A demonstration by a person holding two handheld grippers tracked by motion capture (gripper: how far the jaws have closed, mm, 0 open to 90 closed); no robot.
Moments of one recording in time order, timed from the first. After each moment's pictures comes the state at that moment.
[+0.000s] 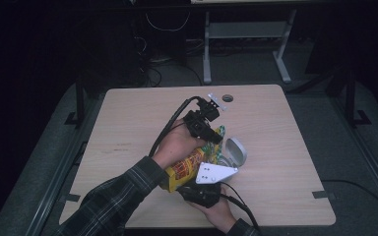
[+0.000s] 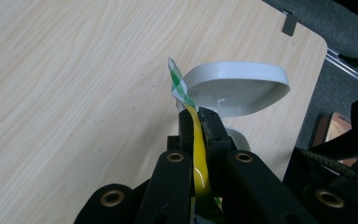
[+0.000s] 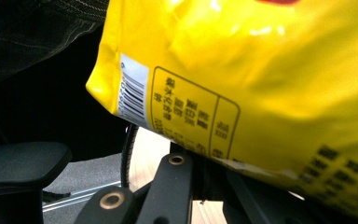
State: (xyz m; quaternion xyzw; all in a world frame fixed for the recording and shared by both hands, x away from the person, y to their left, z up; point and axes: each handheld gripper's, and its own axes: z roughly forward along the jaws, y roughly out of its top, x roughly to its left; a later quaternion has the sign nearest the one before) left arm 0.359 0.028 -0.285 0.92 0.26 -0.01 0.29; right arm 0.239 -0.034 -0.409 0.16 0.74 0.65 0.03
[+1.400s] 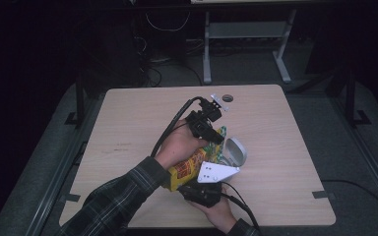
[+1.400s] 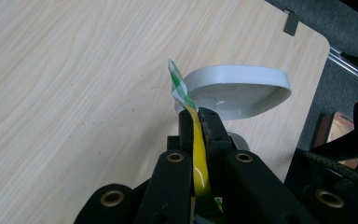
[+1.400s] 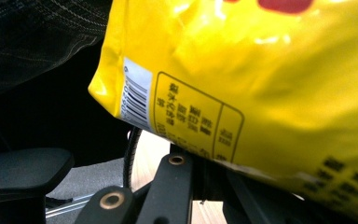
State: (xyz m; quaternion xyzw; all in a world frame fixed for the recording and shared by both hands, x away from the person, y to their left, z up) left arm 0.359 0.023 -0.287 0.92 0.26 -0.01 0.29; right arm 0.240 -0.036 -0.407 0.17 0.73 0.66 0.02
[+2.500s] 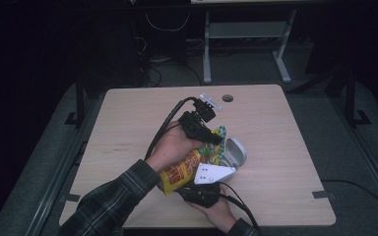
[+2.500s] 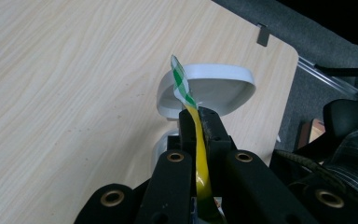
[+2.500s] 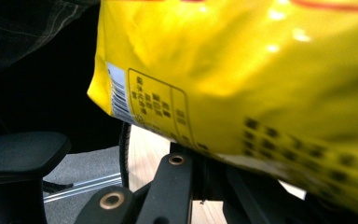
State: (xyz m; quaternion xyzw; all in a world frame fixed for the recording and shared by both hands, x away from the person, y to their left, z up) left arm 0.349 0.041 -0.277 0.91 0.24 -0.03 0.33; right arm 0.242 -0.032 -0.415 0.16 0.75 0.64 0.02
